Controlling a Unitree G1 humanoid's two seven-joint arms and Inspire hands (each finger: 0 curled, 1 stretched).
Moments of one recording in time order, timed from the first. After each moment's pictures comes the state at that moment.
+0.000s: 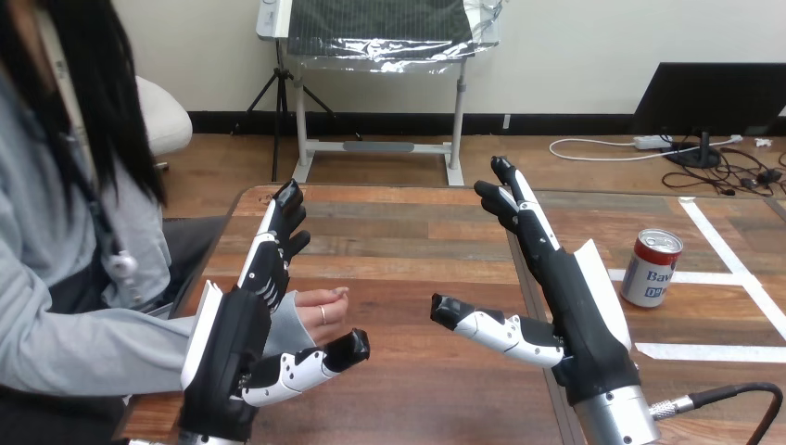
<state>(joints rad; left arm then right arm) 0.00 0.11 -0.01 0.64 -0.04 -1.12 -0.19 0.07 -0.15 0.12 0.15 -0.24 -0.58 -0.05</state>
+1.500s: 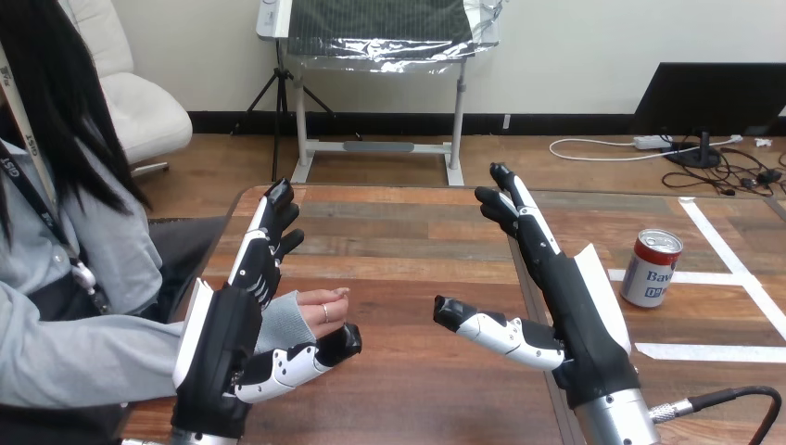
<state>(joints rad) -0.01 0.11 0.01 0.64 -0.03 -1.12 -0.17 0.07 -0.15 0.12 0.17 -0.24 -0.59 -0.05</state>
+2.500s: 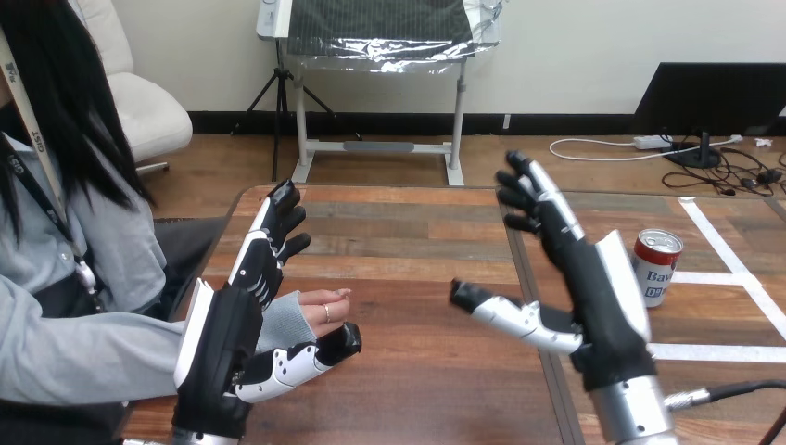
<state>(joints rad) -0.01 0.11 0.01 0.65 -0.03 -1.12 -0.18 0.03 -0.16 0.07 0.22 -0.24 -0.63 -0.10</state>
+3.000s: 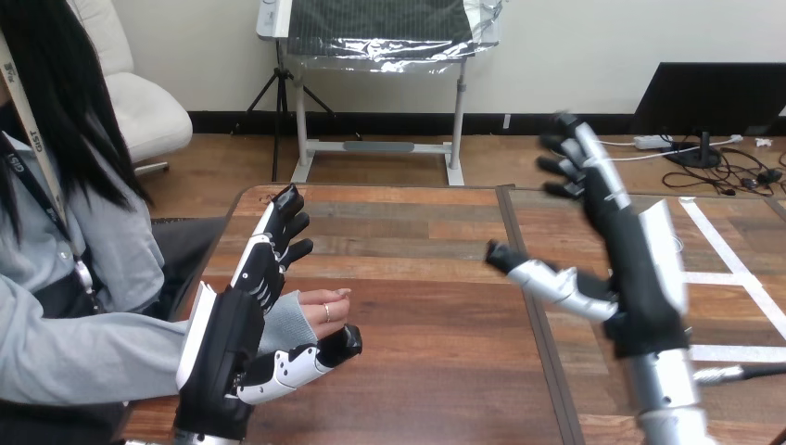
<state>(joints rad) -0.02 0.11 0.01 0.67 -0.04 -1.12 -0.19 -0.06 -0.19 -0.01 0.29 -0.25 -0.69 -0.16</state>
